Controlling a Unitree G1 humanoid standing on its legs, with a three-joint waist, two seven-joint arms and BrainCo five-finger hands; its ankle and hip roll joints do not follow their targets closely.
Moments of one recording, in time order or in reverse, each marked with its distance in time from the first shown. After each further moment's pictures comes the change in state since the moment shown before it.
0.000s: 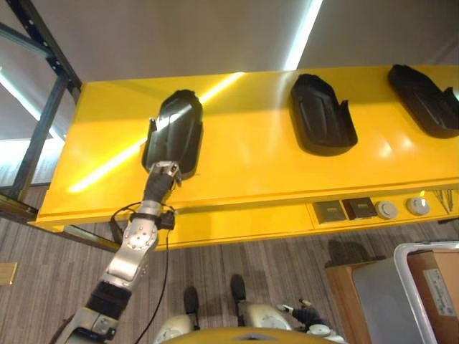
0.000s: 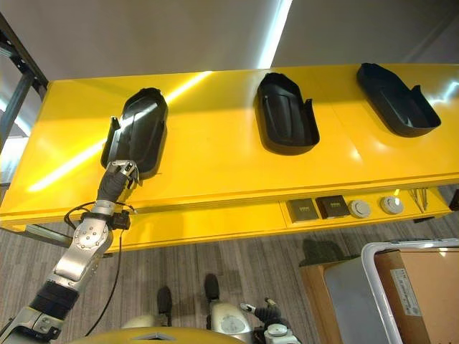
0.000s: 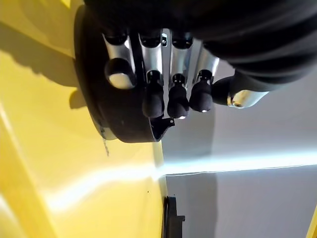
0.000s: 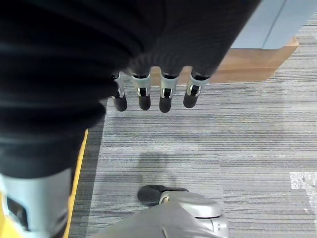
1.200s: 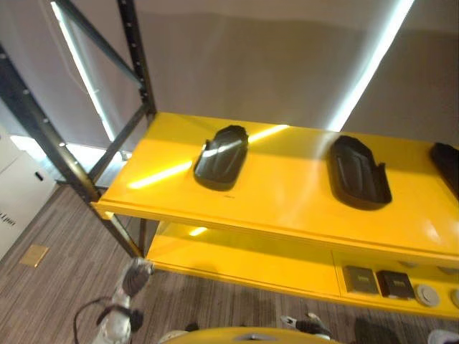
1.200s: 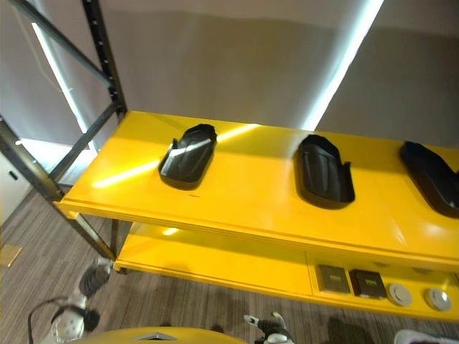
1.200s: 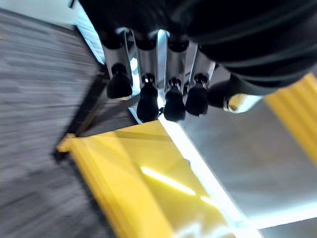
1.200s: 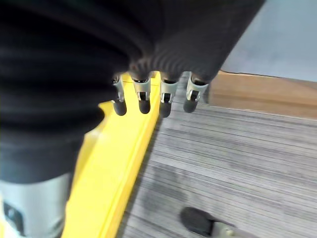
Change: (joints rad) left arm 0.495 0.125 -0.082 0.433 0.426 -0.040 0.106; right arm -0.033 0.024 -0.031 0.078 -0.024 -0.003 -0.087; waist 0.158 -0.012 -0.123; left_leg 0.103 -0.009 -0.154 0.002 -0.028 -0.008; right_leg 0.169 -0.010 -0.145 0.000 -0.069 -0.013
